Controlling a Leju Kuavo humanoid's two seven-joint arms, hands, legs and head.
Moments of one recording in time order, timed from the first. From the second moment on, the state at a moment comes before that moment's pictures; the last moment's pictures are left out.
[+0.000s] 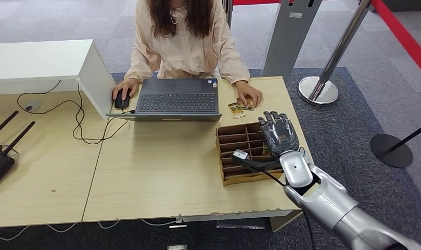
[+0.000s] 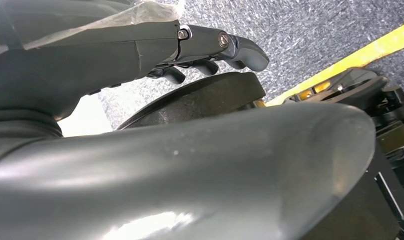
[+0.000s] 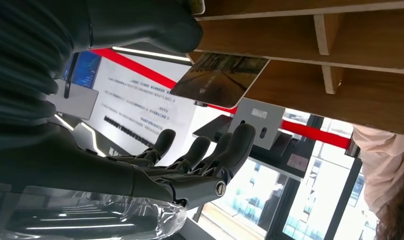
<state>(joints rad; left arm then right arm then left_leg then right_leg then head) -0.12 -0.05 -1.23 -0.19 0.79 0.25 0.29 -0.63 -0.37 0.89 -1.16 1.18 -0.24 0.49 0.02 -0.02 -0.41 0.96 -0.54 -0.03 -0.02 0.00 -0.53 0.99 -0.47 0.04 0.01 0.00</state>
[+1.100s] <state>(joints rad) -0.12 -0.05 -1.23 -0.19 0.79 0.24 0.27 -0.62 -0.34 0.88 -1.06 1.16 -0.33 0.48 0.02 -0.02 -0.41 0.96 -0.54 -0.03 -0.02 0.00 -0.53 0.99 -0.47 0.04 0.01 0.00</state>
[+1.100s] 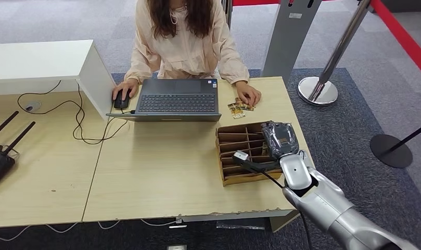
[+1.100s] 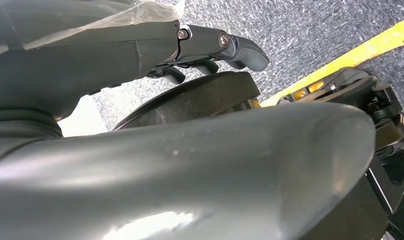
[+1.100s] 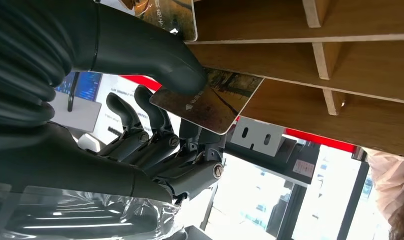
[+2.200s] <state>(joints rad) -0.12 -0.06 -1.22 -0.19 0.79 0.25 0.25 -0.54 -0.28 0.78 -1.57 1.08 -0.46 0.49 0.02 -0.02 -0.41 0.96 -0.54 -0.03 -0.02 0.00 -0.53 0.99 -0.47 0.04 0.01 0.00</state>
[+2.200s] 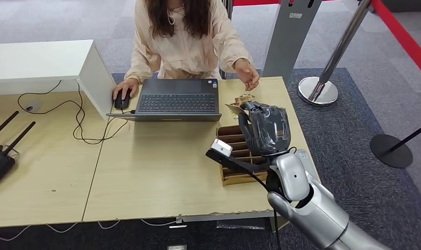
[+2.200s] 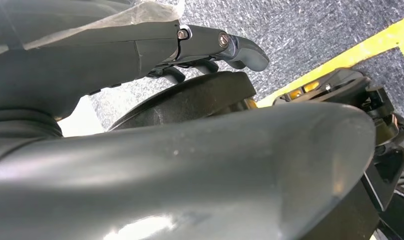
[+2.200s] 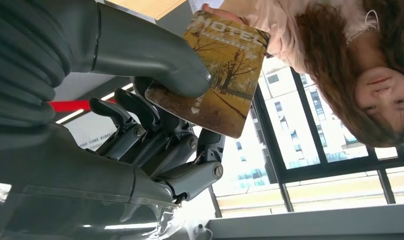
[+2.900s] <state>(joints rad) -0.12 -0.06 -1.22 -0.19 0.79 0.22 0.27 -0.73 -0.18 0.82 -1.19 0.93 -0.47 0.52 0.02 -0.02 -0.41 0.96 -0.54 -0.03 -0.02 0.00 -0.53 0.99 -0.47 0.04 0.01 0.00</state>
